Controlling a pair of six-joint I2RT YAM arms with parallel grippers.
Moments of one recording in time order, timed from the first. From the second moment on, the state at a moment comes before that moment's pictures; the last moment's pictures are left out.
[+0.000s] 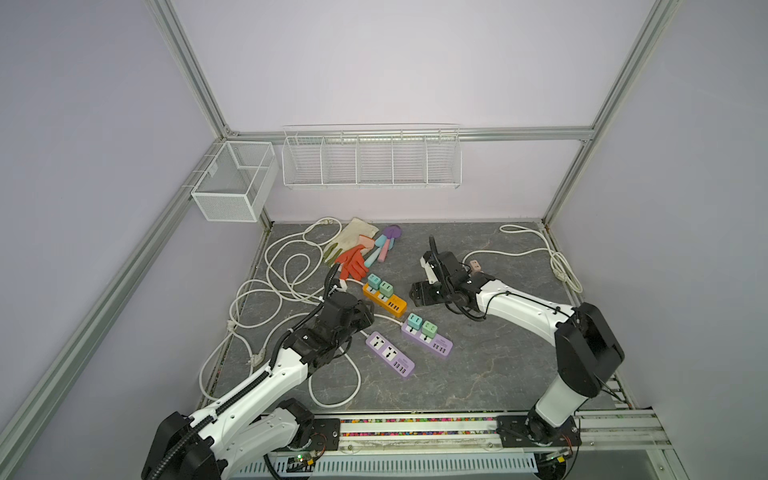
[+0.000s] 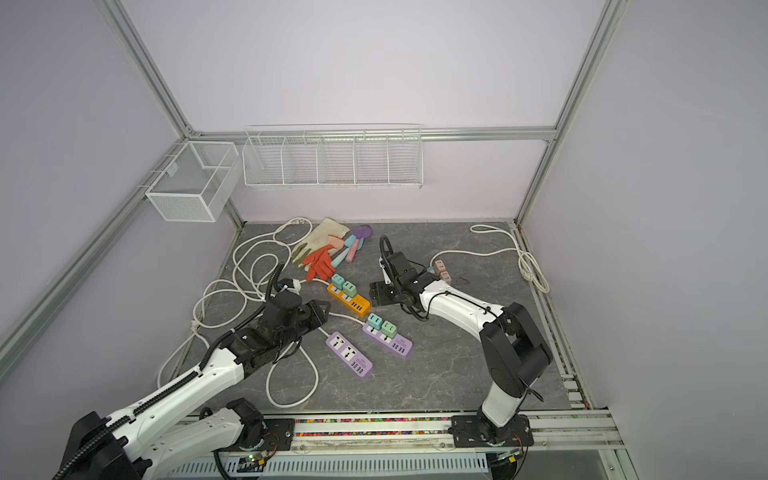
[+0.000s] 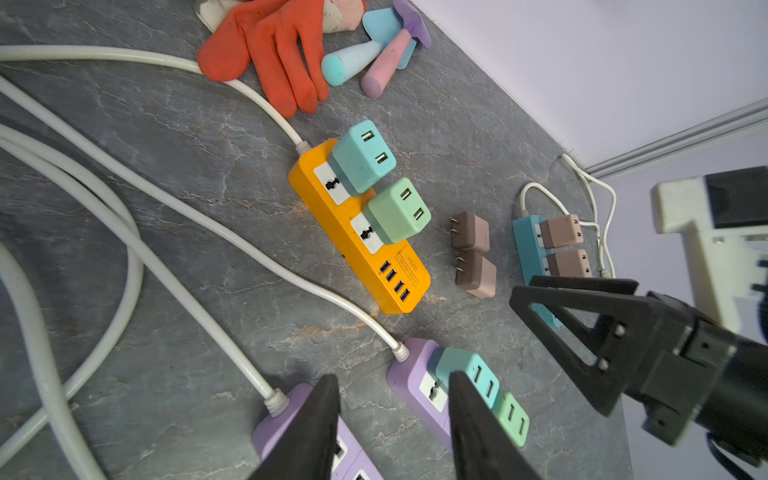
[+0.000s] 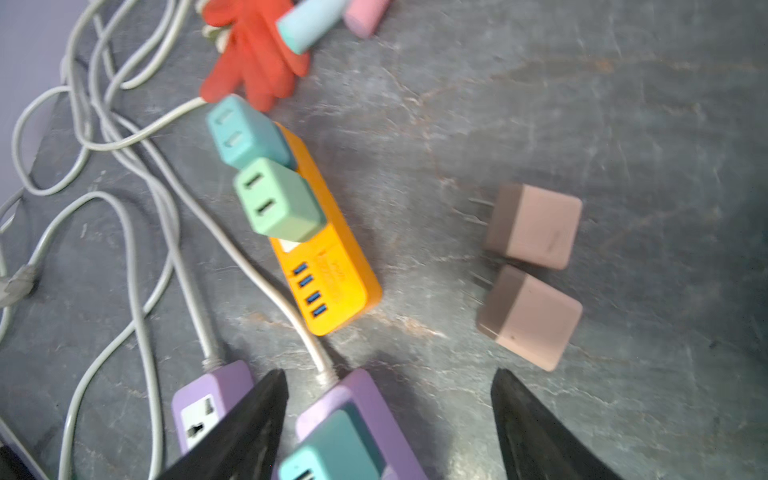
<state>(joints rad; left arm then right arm) -0.66 0.99 0.63 -0.26 -0.13 -0.90 0.72 1.70 1.25 -0.42 -0.04 0.38</state>
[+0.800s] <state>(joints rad) -0.56 1.04 0.63 -0.24 -0.11 -0.88 0.82 2.09 1.68 -0.58 0.03 0.11</state>
